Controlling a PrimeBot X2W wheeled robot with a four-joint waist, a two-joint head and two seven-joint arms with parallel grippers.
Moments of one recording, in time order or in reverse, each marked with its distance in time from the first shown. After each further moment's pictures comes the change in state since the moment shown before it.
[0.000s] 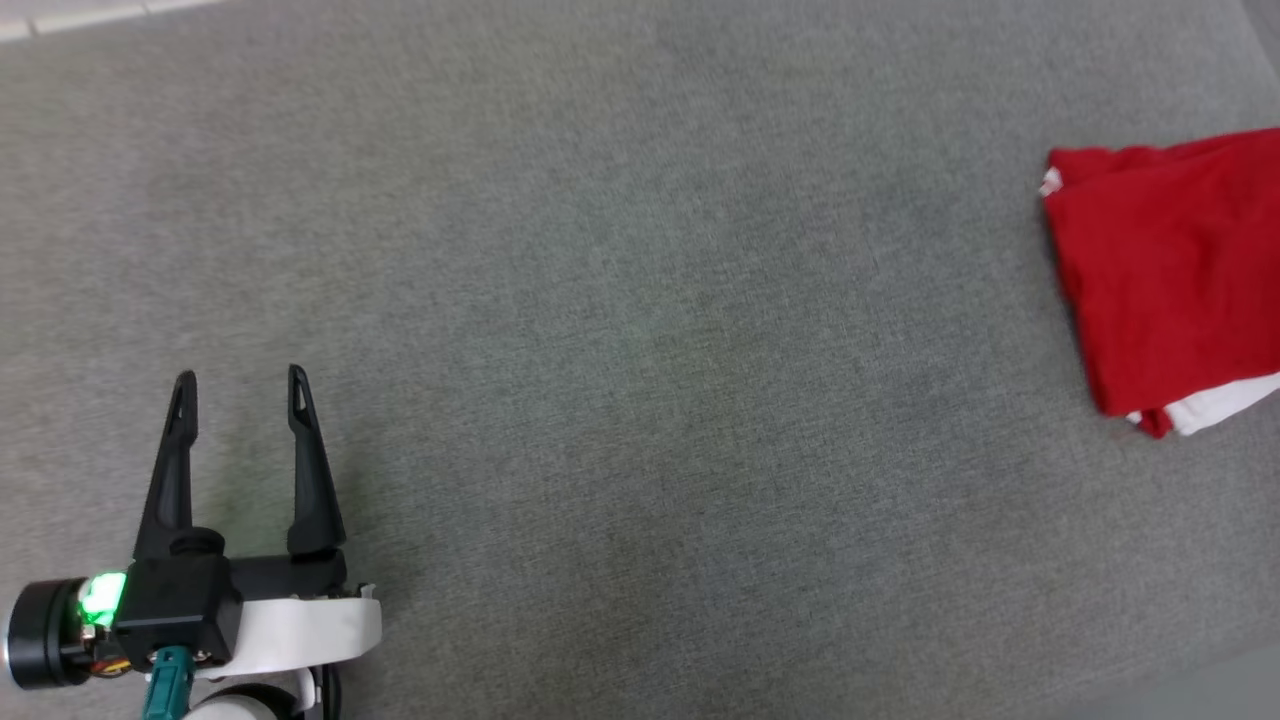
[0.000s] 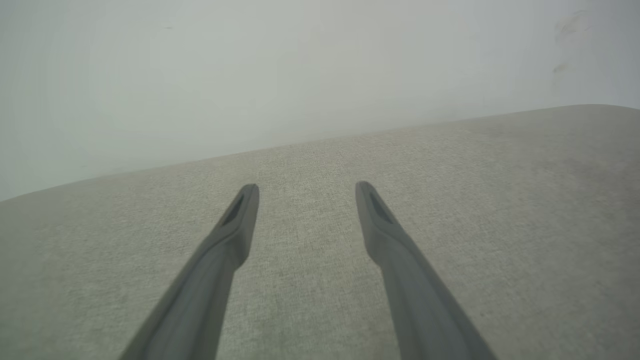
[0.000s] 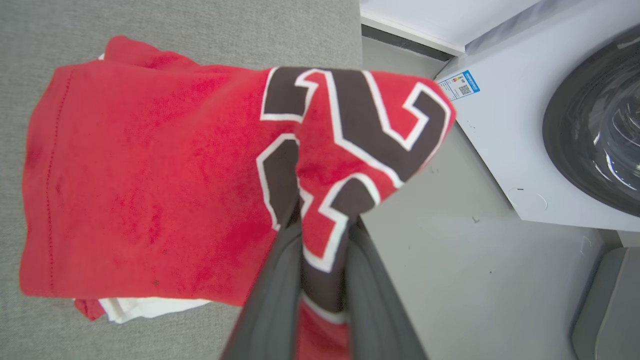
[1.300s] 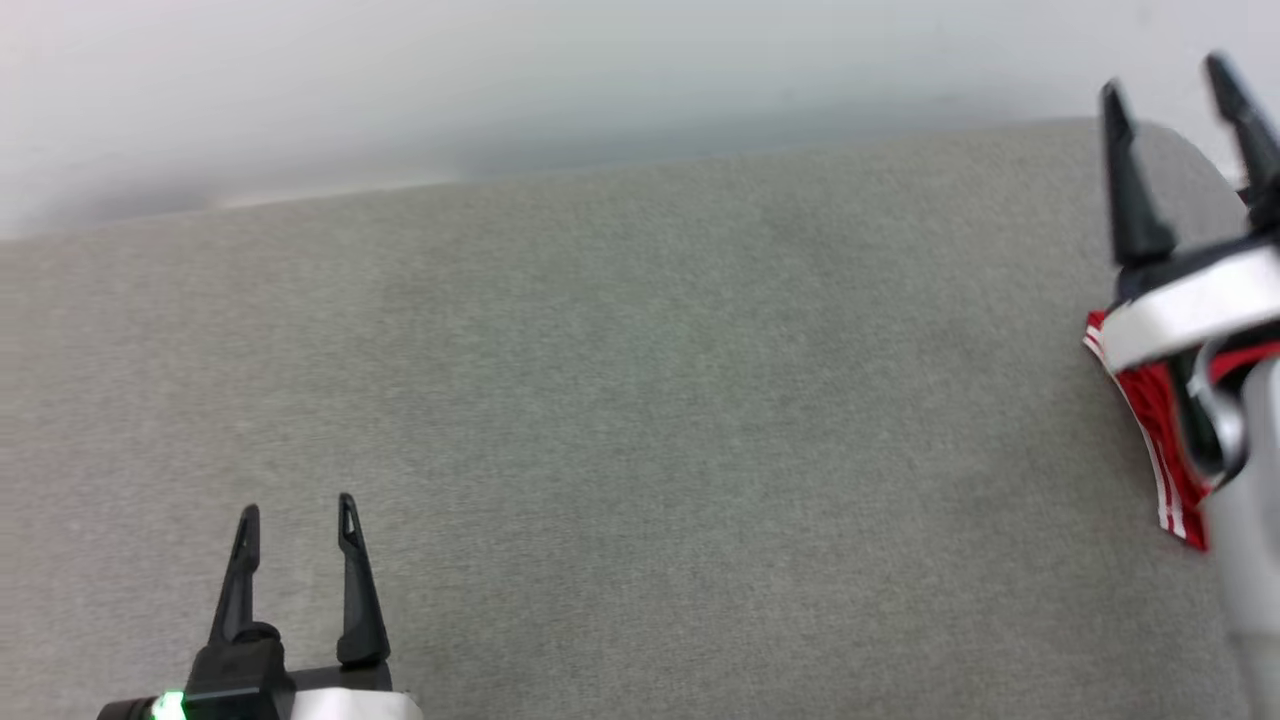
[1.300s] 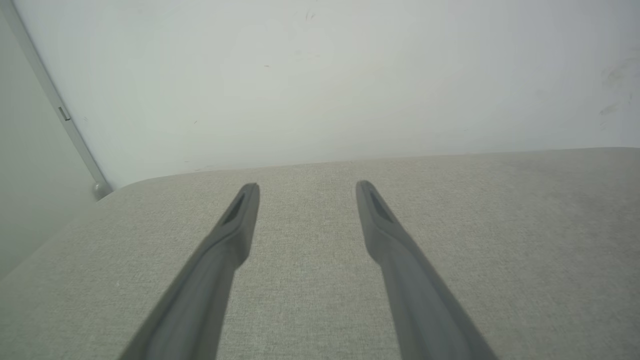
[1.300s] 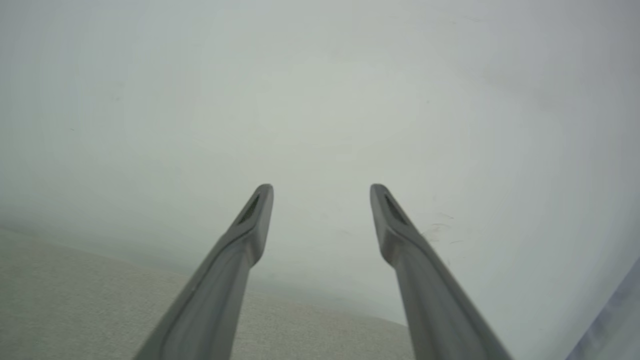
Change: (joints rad) left arm 0.142 -0.049 -0.027 0.069 -0.036 0.038 0.000; right arm 0.132 0.627 -0.480 -0.019 -0.576 0.000 -0.711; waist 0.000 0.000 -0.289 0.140
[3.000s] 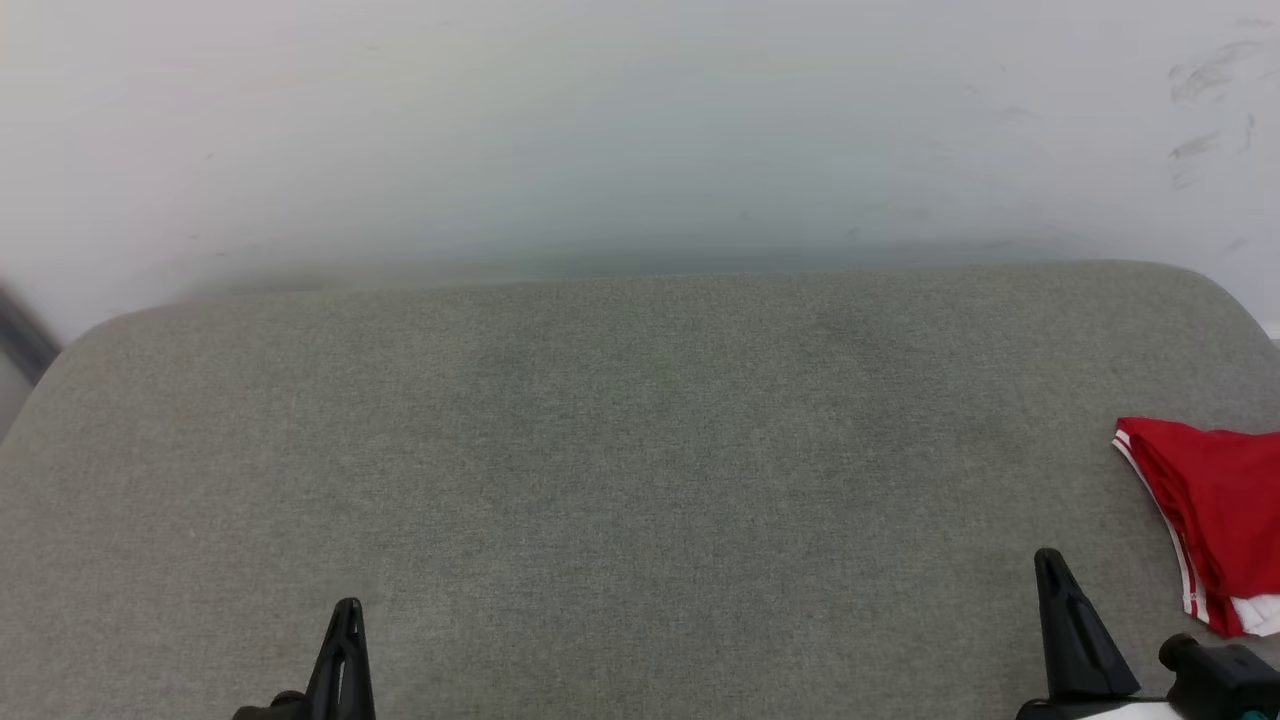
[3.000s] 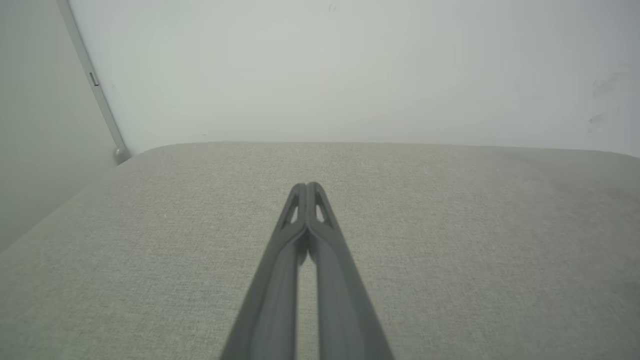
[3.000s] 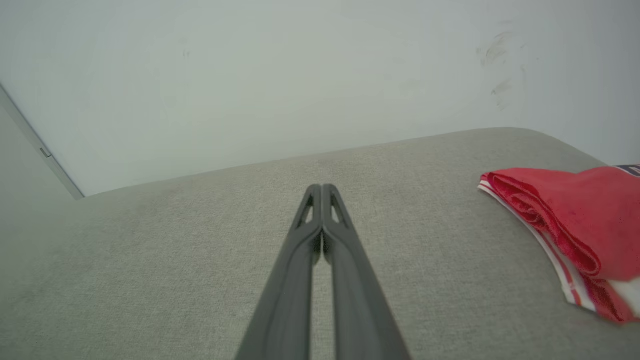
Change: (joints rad) left arm 0.097 -0.018 -0.014 0.106 -0.041 -0.084 0.005; right arm 0.806 0.256 -0.097 -0.329 0.110 0.000 0.008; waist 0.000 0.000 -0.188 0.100
